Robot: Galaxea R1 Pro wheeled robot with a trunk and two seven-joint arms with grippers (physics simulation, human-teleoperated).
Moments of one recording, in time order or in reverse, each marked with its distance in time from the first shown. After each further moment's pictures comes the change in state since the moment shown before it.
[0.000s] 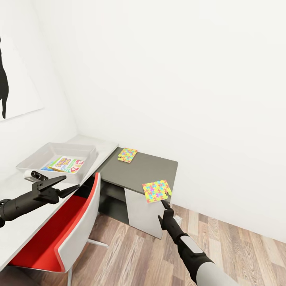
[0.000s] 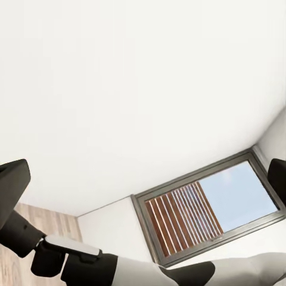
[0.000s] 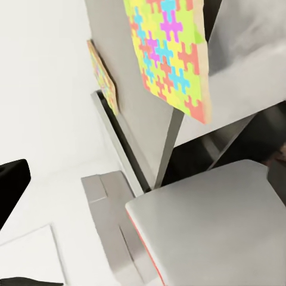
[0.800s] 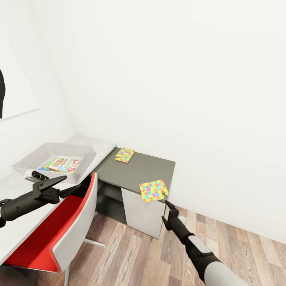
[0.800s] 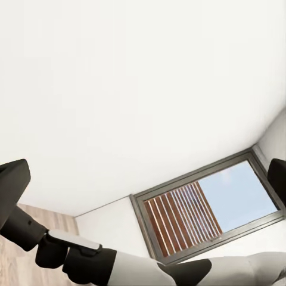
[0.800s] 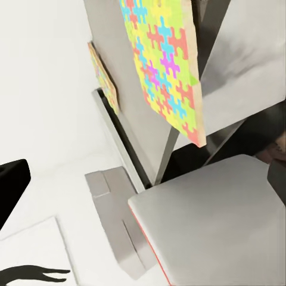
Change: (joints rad) left arm -0.001 -0.001 -0.006 -0.001 0.004 0.000 0.002; right arm 0.000 -0.059 -0.010 -0.005 0.007 0.116 -0.006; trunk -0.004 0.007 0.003
